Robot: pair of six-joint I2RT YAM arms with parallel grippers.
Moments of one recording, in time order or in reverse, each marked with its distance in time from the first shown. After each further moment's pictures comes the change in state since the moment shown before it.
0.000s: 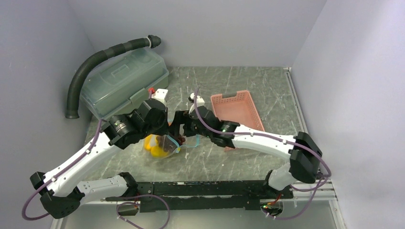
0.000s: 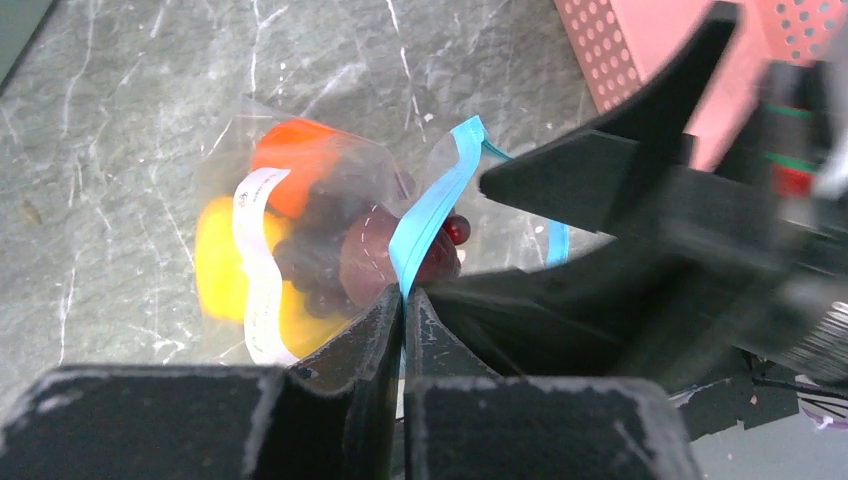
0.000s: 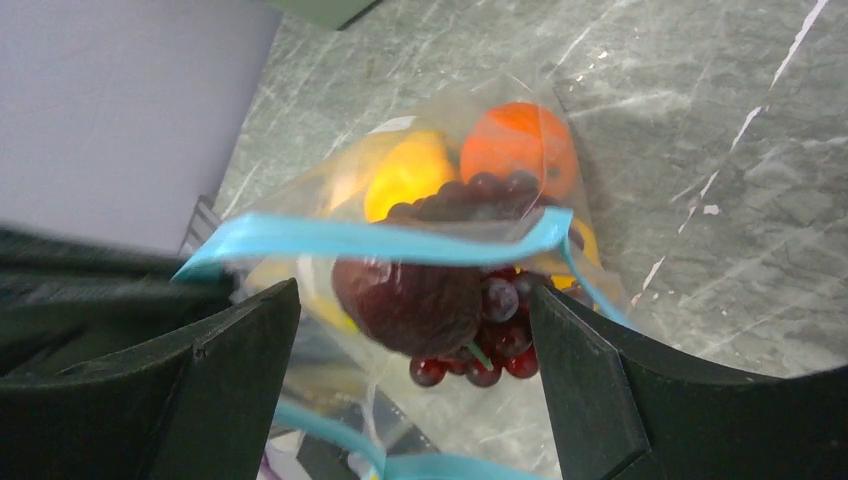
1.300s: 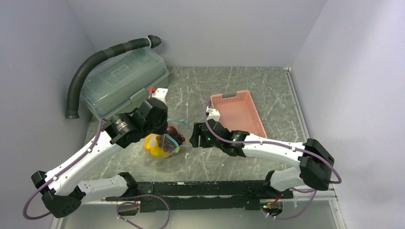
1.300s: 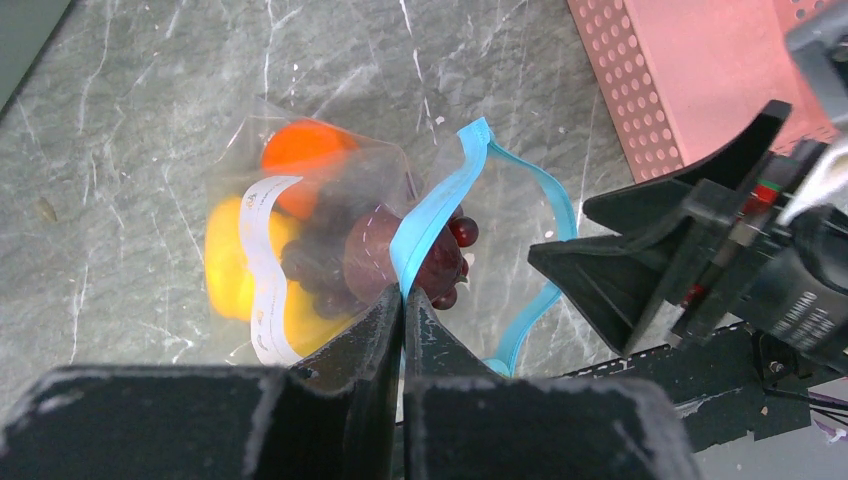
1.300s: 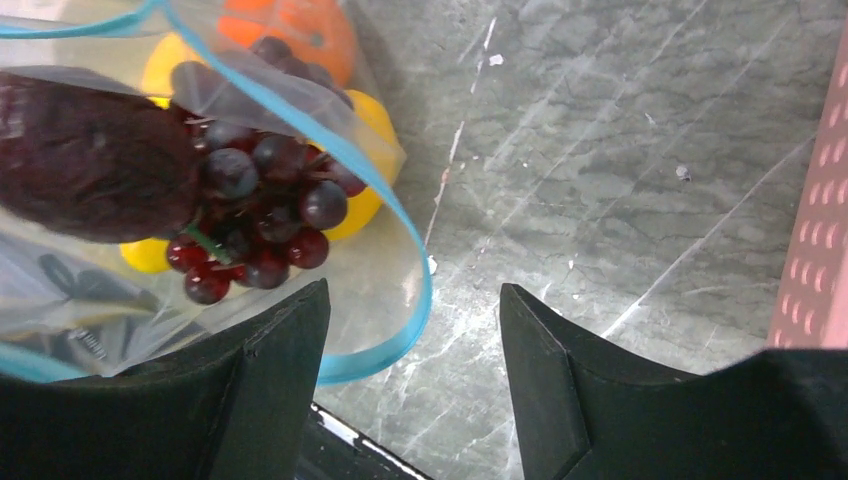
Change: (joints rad) left arm 0.008 0.016 0.009 -0.017 -0.025 0.001; right arm -0.006 -0.182 -0.256 -0.143 0.142 0.035
